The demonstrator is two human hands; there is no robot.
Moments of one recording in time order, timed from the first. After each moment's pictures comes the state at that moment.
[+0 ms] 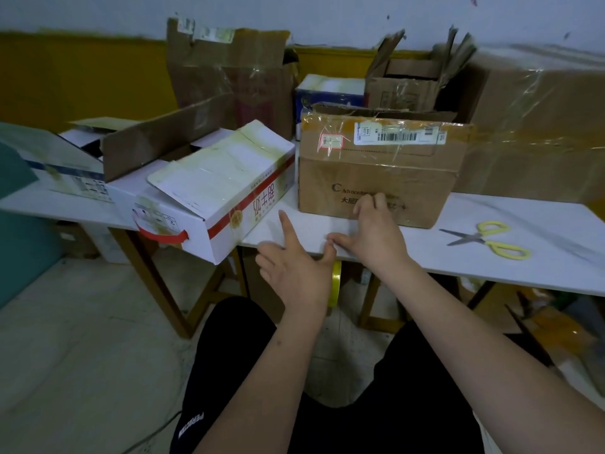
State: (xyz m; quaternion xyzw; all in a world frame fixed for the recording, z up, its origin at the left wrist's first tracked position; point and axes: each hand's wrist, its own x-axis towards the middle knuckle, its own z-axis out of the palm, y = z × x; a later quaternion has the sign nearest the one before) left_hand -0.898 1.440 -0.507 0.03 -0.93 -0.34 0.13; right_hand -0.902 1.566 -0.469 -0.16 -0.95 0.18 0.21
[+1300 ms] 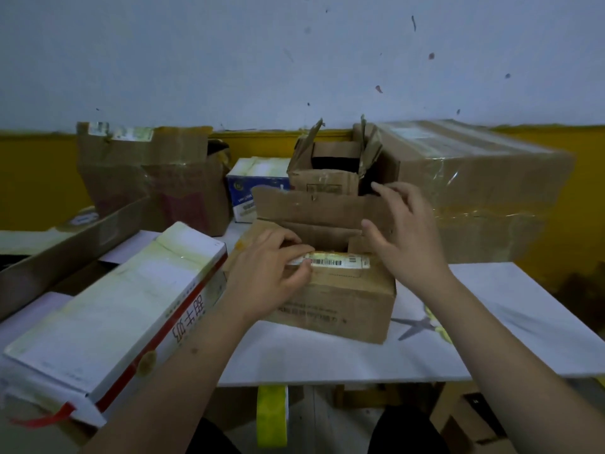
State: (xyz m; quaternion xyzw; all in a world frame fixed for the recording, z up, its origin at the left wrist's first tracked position) left_hand -1.025 1.496 -0.394 -0.47 -0.83 -0.22 0.23; right_hand -0.897 1.710 -0.361 -0.11 -0.89 0.14 0.42
